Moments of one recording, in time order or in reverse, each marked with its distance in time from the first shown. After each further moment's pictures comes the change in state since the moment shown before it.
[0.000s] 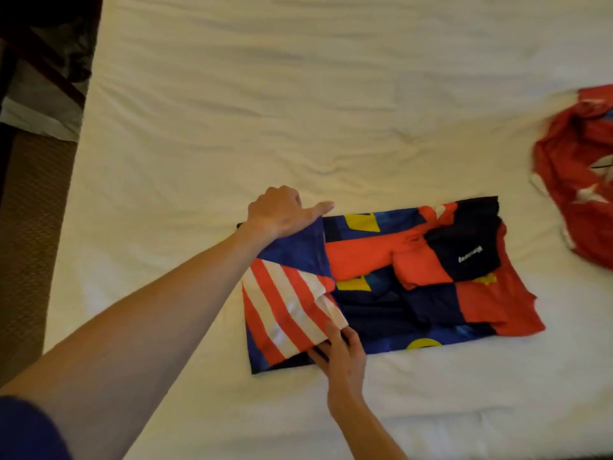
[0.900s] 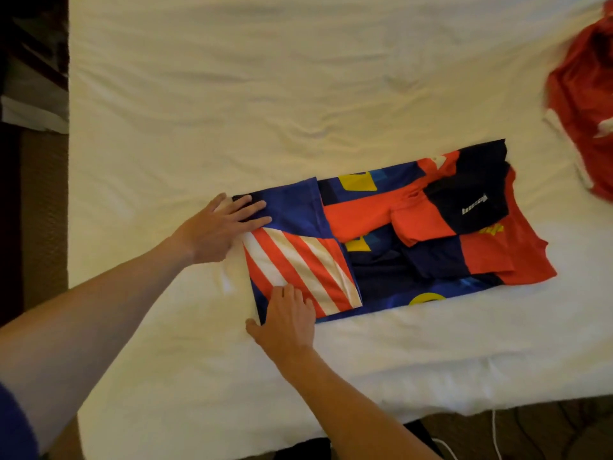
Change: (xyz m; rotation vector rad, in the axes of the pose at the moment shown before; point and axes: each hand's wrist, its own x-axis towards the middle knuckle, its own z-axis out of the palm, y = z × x) left_hand -0.045 -0.130 0.017 0.970 -0.139 0.569; right_hand -0.025 0.025 0.057 -1.497 -0.276 -0.685
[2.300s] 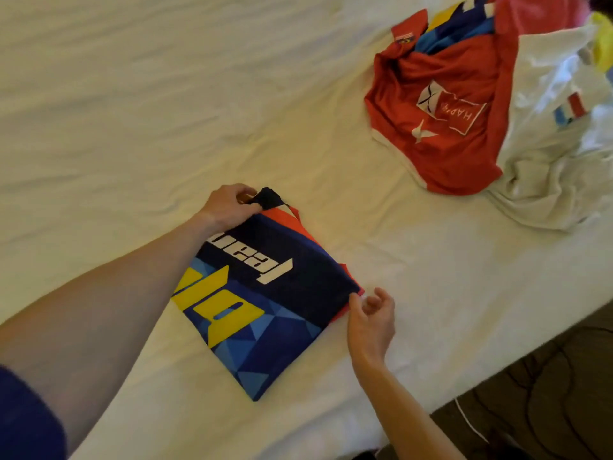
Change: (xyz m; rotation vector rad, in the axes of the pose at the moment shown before) left_hand 0.261 0.114 -0.197 -1.072 0.139 -0.300; right_hand -0.013 0.264 -0.147 1.126 0.808 0.834
